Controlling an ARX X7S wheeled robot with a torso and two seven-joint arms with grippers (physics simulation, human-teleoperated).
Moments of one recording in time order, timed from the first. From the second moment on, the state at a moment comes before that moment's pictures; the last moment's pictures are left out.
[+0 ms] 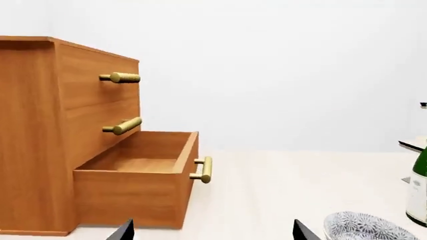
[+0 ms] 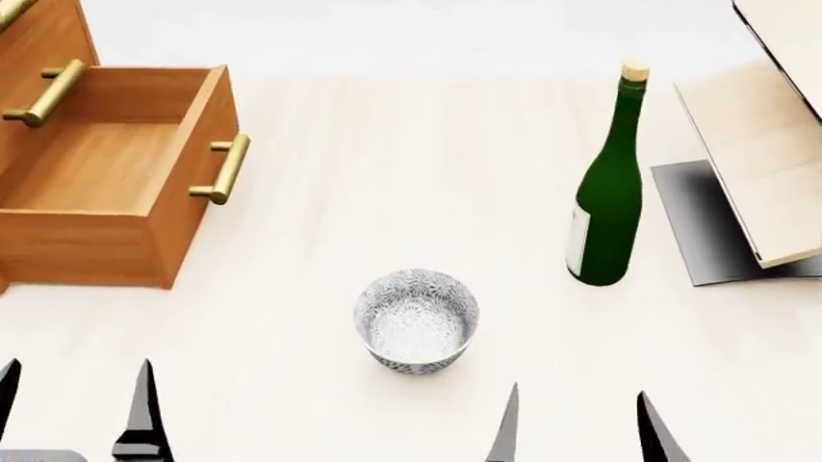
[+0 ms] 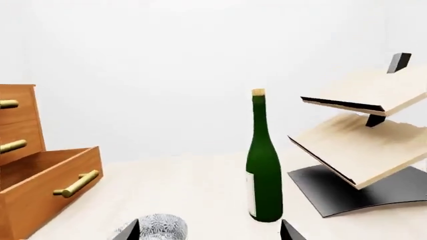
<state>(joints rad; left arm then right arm) 0.00 -0.11 0.05 0.36 -0.11 -0.16 -0.11 -0.07 0.12 -0.04 -0.41 0.20 0.12 0.09</state>
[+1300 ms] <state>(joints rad) 0.04 -0.21 0.03 0.66 -0.30 -0.28 -0.13 -0.14 0.27 -0.04 -0.79 0.26 0.18 0.17</state>
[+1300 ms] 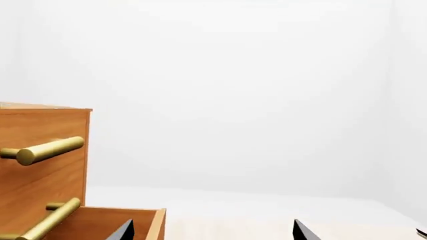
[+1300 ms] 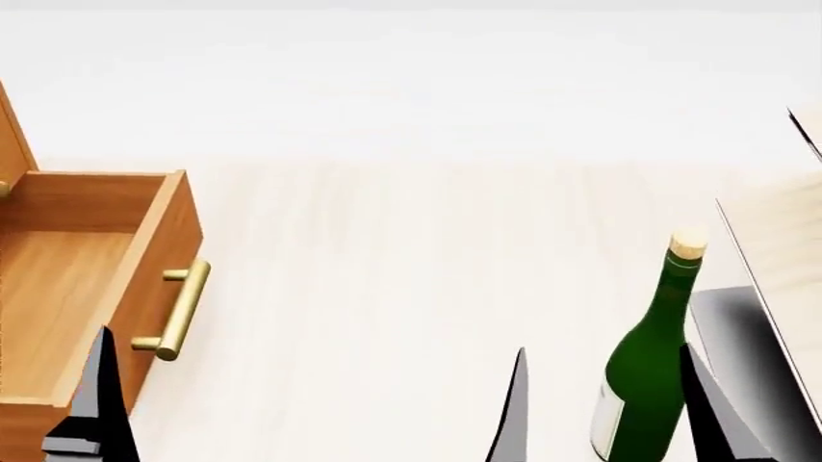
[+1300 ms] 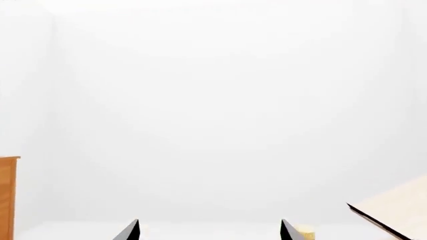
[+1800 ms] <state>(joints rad) 0.03 -0.24 0.05 0.65 -0.33 -0.29 -0.16 -0.15 0.29 -0.06 -0.78 0.25 0.14 0.19</state>
